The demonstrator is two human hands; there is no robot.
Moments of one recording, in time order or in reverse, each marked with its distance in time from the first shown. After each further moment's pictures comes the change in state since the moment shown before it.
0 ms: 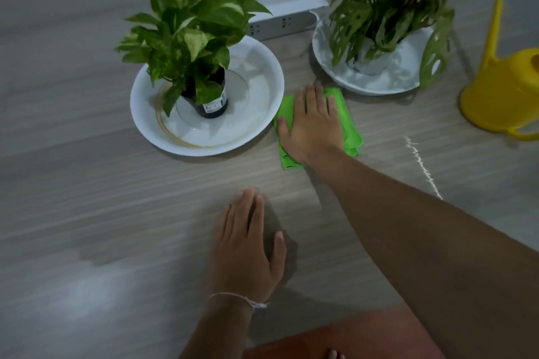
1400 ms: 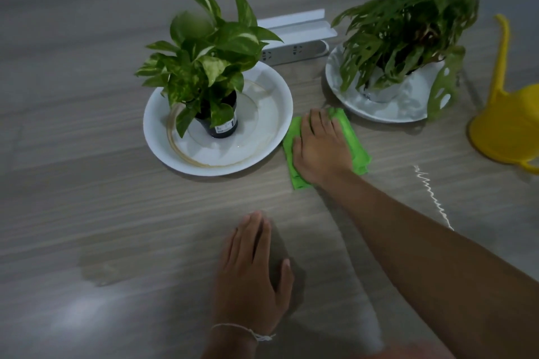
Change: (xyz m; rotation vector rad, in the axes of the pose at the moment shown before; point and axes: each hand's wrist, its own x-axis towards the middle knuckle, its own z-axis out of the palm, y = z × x) left_hand 0.001 0.002 -0.002 -0.032 0.058 -0.005; right_hand 0.011 0.008 0.007 0.090 0.056 -0.118
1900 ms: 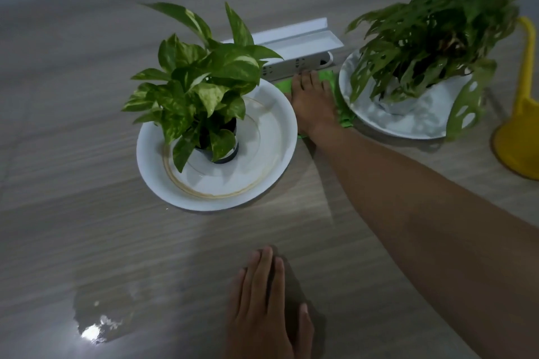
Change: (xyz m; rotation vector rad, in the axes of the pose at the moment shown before) left_hand 0.005 -0.003 0.013 0.043 0.134 0.001; right_hand 0.157 -0.002 -0.007 0.014 -0.055 0.048
